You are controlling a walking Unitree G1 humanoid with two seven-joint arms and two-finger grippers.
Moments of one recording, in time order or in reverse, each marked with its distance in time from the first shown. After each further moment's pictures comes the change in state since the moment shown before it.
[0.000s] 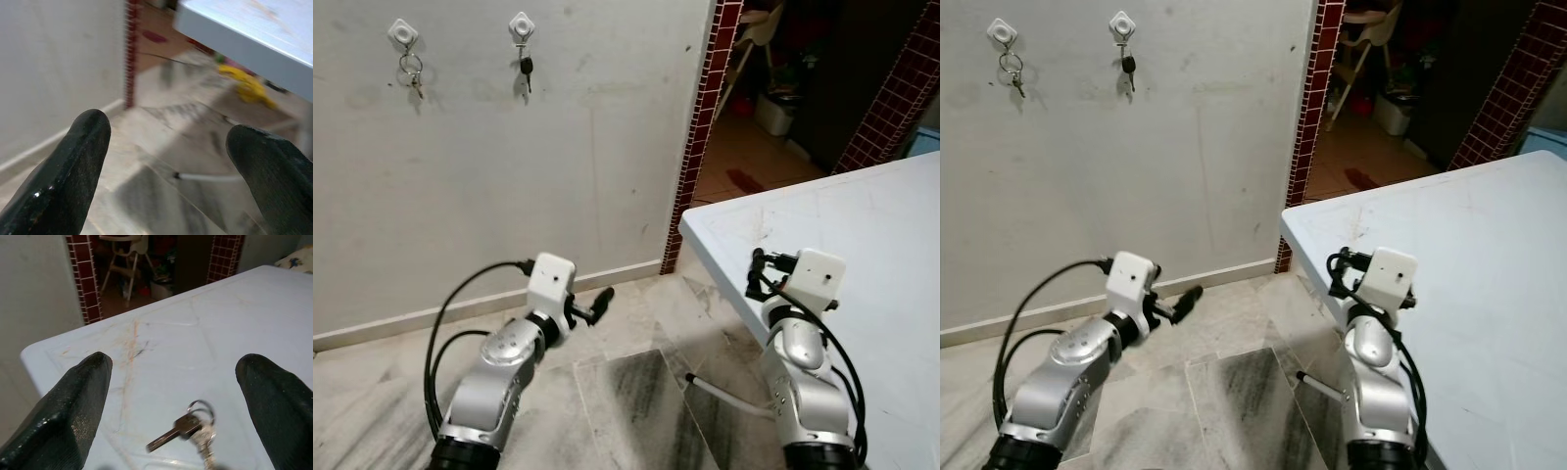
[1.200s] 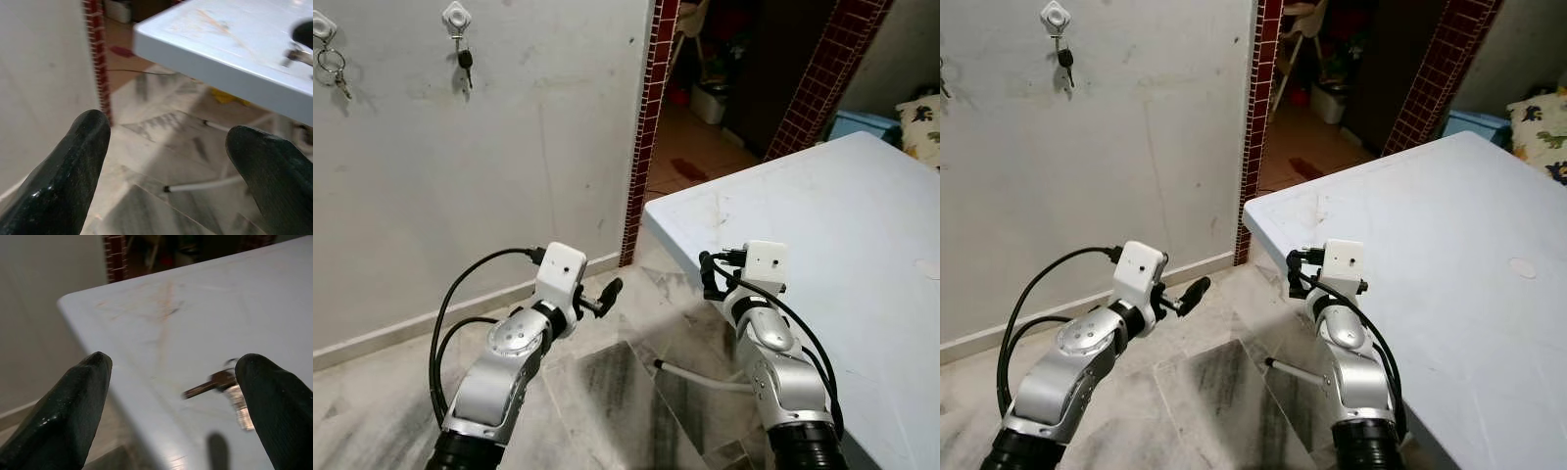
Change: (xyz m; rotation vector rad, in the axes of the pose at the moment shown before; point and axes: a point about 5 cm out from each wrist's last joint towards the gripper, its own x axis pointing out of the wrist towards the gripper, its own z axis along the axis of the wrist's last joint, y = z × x) left arm 0.002 -0.004 0.022 0.082 -0.051 0.023; right arm 0.005 0.042 -0.013 -0.036 0.133 0.265
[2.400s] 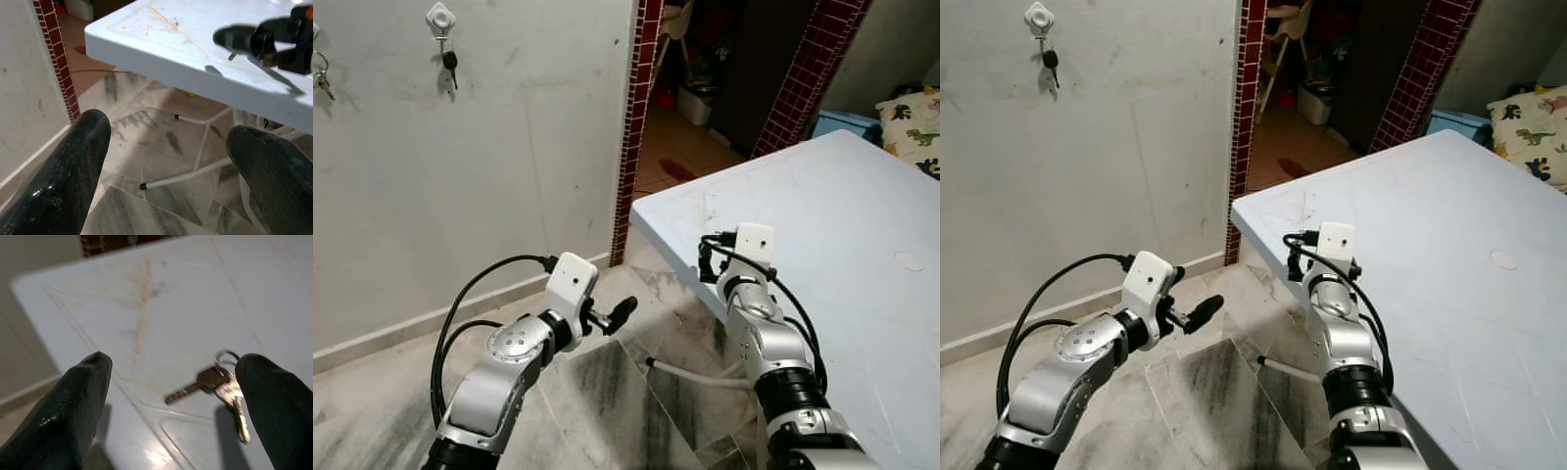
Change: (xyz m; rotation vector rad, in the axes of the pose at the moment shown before) left arm -0.003 -0.010 0.006 0.012 0.009 -0.121; right arm 0.036 0.004 -0.009 -0.009 0.107 -0.064
